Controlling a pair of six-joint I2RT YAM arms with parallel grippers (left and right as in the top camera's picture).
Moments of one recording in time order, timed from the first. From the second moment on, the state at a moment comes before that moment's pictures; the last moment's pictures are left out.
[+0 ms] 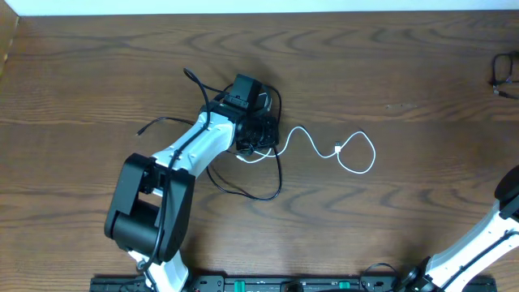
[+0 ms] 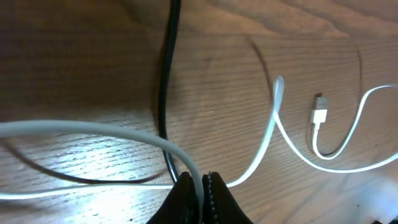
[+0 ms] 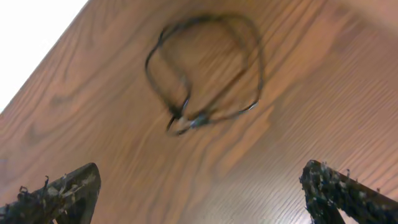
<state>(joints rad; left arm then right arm) -0.40 1.86 1.19 -0.54 0.43 -0.49 -0.63 2.18 2.21 -1.04 -0.11 0.28</state>
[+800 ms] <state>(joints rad) -0.29 1.40 1.19 -0.69 0.41 -0.46 -0.24 2.18 2.19 -1.56 -0.59 -0.23</state>
